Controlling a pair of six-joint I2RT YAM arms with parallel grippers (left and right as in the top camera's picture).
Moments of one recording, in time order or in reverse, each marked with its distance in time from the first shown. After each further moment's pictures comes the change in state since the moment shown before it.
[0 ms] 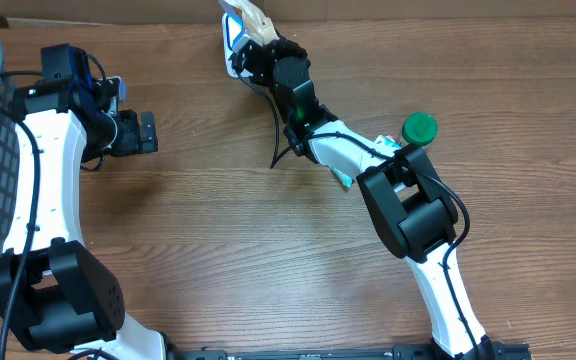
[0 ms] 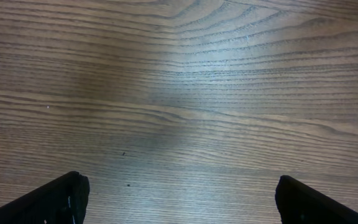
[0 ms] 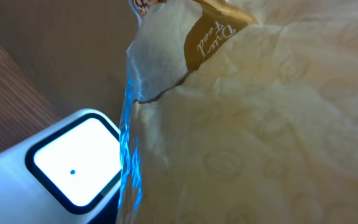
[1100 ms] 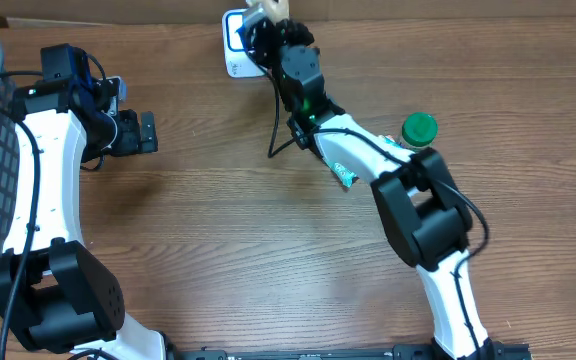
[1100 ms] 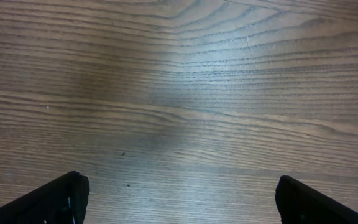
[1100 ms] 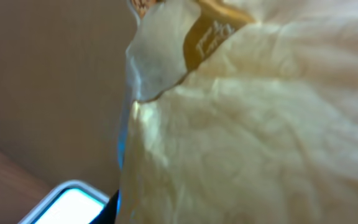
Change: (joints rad) left arm 0.000 0.000 0.000 0.000 0.000 0.000; right arm 0.004 -0.135 0.000 -0.045 0.024 0.303
